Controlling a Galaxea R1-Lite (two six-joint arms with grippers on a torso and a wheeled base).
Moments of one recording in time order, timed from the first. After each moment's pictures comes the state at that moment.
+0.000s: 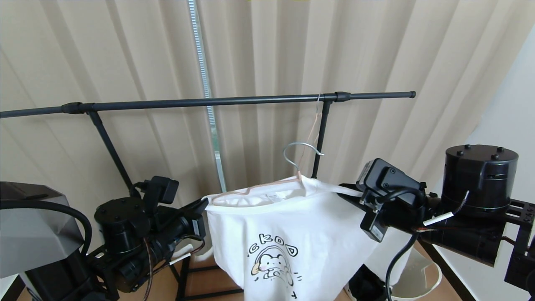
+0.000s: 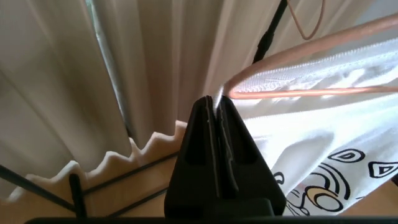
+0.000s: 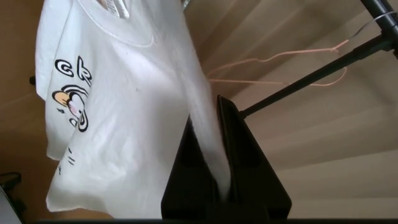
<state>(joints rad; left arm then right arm) -0.38 2.01 -0.29 -1.54 0.03 -0.09 0.56 1.60 -0.62 -0.65 0.02 -0.59</state>
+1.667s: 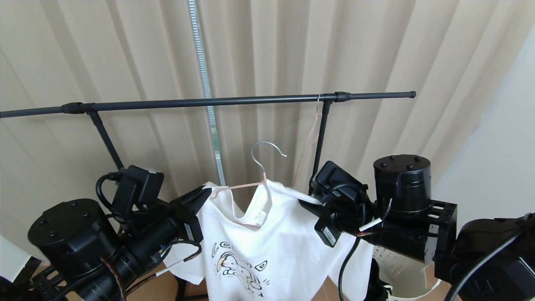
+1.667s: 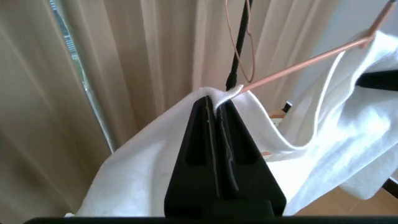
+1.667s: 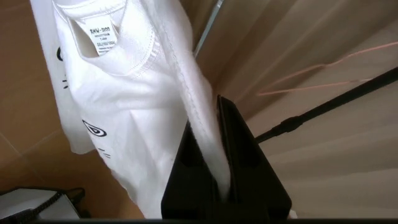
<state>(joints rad) -0.53 1.76 -0.22 -1.53 0.04 -0.01 0.70 1.81 -0.75 -0.67 -0.01 -0.33</state>
